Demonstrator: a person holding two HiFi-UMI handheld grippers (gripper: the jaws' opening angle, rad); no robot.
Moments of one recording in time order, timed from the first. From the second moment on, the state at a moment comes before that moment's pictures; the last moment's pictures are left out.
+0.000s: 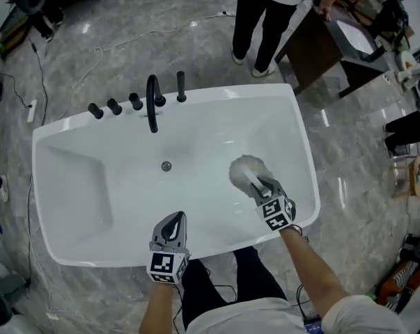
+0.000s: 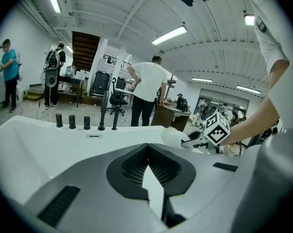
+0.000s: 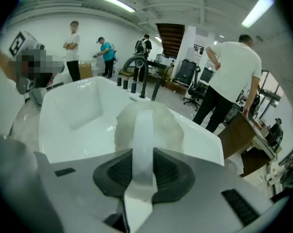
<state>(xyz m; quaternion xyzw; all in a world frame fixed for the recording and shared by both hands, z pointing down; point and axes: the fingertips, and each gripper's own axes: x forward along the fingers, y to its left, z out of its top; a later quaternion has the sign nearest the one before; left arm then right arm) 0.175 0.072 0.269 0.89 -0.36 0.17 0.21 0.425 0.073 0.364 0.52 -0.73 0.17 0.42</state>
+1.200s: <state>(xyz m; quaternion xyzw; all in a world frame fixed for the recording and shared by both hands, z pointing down) 0.026 0.121 0.091 0.91 -0.36 0.13 0.13 0.252 0.178 0.099 0.60 -0.76 0.21 0.09</state>
